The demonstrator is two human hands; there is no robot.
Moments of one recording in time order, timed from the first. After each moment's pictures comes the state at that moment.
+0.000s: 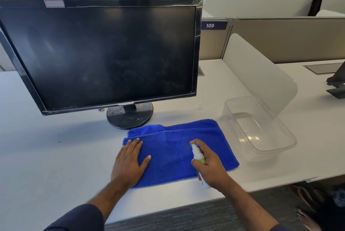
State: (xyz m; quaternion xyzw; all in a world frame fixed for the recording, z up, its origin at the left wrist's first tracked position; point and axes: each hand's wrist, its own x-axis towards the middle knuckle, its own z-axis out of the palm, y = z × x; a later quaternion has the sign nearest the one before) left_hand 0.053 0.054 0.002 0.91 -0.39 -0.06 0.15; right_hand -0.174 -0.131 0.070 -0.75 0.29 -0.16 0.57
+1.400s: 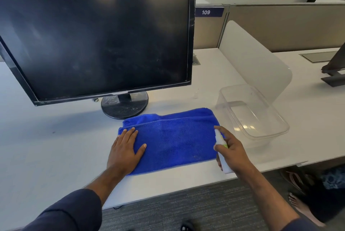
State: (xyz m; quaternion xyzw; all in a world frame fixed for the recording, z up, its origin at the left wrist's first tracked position) left_hand 0.052 0.053 0.003 0.91 -0.39 -0.05 0.15; right_hand -0.229 -0.172 0.086 -0.66 0.39 -0.18 0.61
